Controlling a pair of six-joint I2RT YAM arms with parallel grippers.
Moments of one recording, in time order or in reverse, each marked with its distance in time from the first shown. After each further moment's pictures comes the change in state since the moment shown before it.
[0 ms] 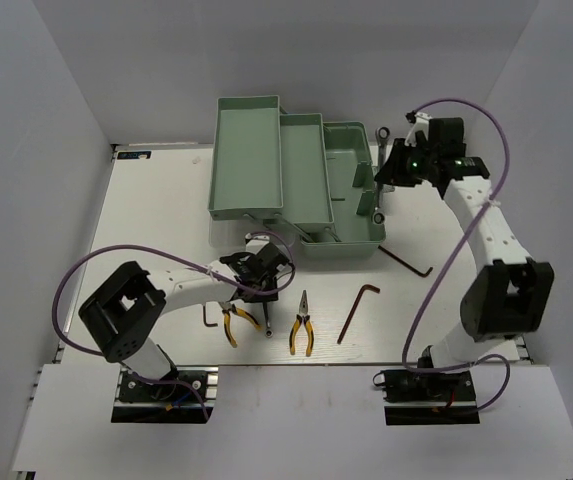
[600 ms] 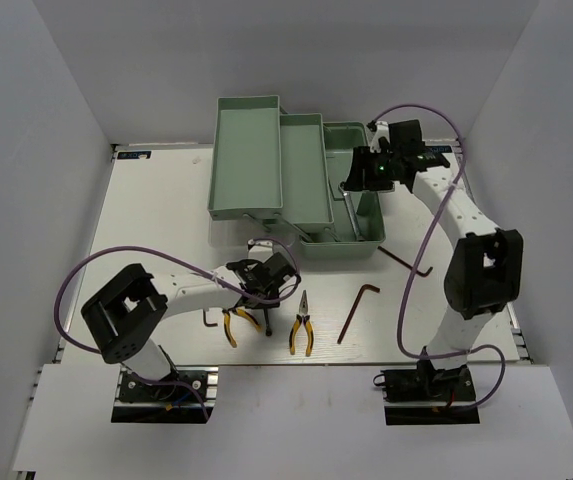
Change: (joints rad) left arm -0.079 0.003 0.003 -0.056 -0.090 -0.074; right arm 0.140 0.278 0.124 0.016 0.043 -0.035
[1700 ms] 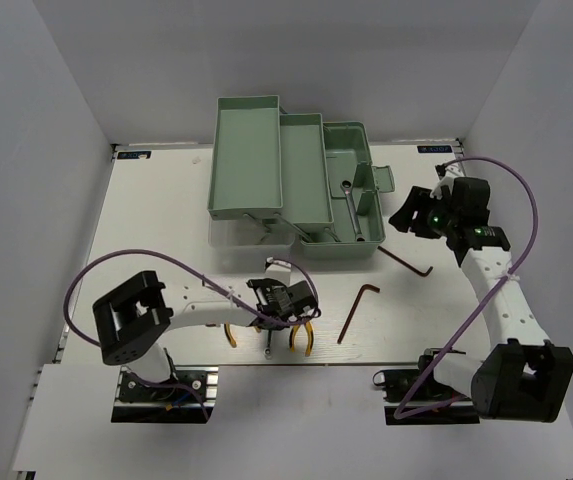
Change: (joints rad) left arm -0.216 0.037 0.081 -0.195 -0.119 -0.123; right arm -0.236 -0.660 -0.637 0.135 -0.006 0.105
